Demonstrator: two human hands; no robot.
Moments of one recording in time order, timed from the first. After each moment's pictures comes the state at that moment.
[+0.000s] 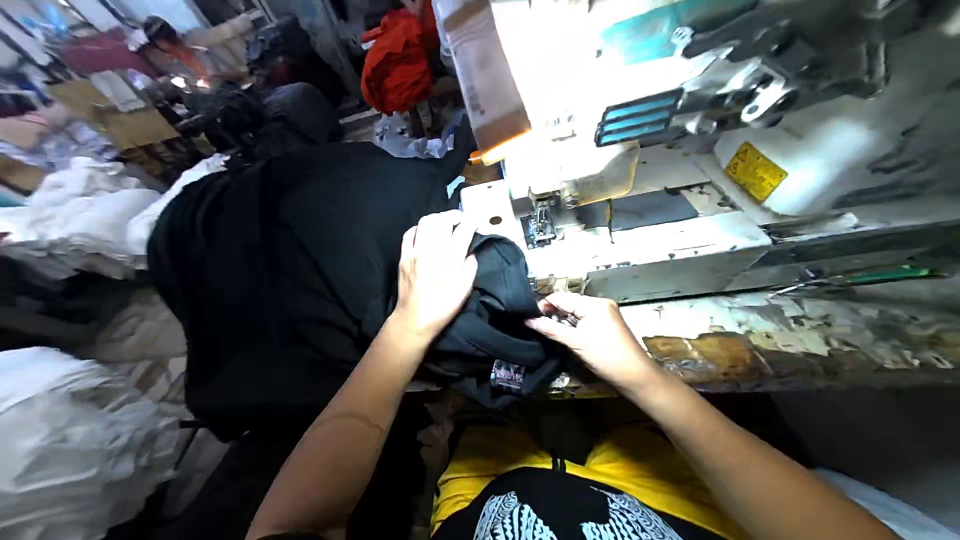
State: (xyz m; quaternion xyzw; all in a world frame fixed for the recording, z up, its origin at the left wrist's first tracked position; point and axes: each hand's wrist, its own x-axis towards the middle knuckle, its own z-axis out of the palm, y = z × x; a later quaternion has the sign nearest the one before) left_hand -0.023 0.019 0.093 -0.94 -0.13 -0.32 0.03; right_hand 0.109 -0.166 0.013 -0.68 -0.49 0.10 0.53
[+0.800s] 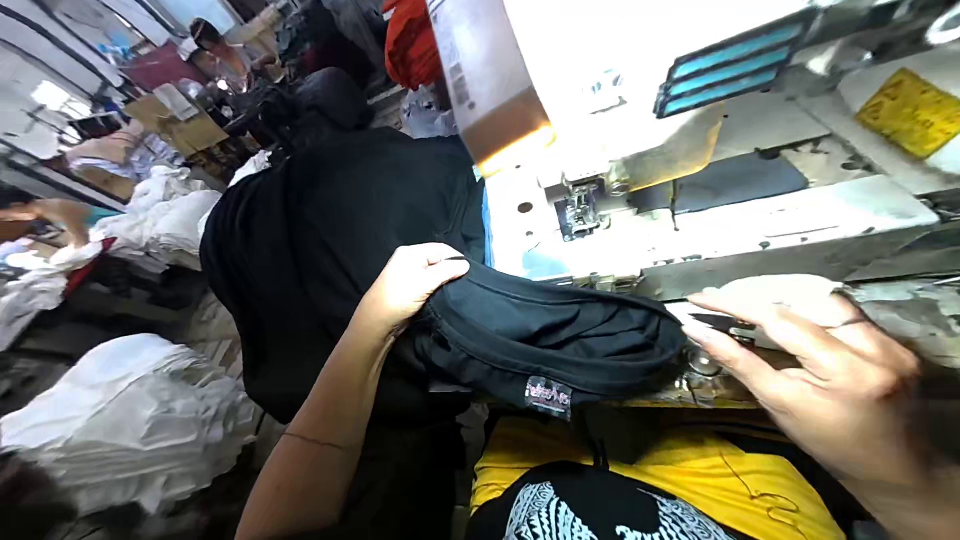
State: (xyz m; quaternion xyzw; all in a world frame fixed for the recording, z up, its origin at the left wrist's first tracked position) left_hand -0.064 0.033 0.130 -0.84 -0.29 -0.14 -0.44; right_hand 0.140 -0.229 0.004 -0.70 -0.49 -0.17 0.49
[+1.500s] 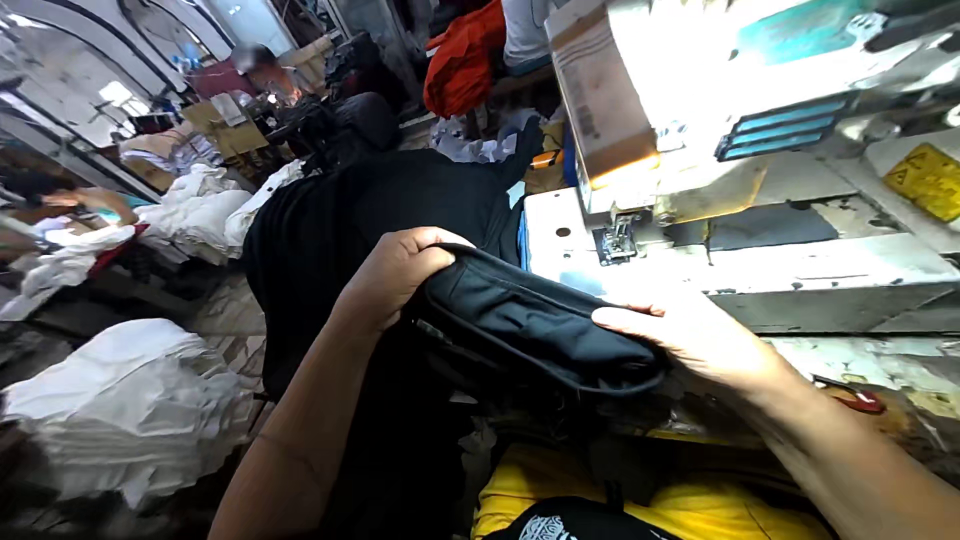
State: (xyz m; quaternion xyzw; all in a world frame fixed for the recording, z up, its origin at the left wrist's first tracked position) left_hand -0.115 0.077 0.155 -0.87 -0.16 -0.22 -0.41; right_hand 0.129 -0.145 0.053 -0.54 -0.48 0.33 0.61
